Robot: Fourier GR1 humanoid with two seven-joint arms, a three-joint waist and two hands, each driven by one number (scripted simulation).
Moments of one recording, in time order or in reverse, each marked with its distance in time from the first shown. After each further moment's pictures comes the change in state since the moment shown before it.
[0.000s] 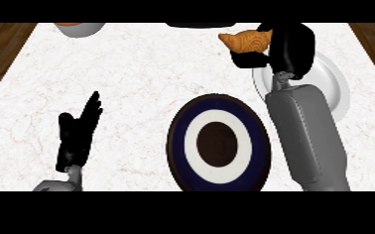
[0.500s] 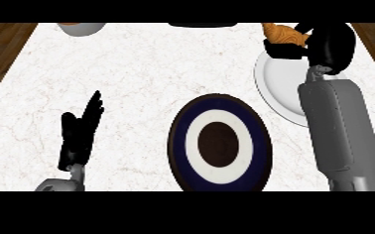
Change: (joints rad) left arm -0.008 -0.022 0.017 0.023 -0.020 -0.014 -0.019; right arm -0.002 -0.123 -0.141 0.094 -0.071 -0.039 -0.011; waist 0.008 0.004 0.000
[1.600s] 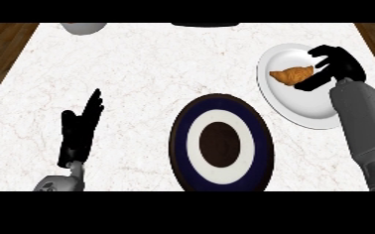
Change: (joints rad) left arm -0.019 -0.014 0.033 0.024 -0.020 -0.038 -0.013; right arm -0.065 -0.206 -0.168 0.620 -0.245 0.150 -0.342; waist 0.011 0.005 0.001
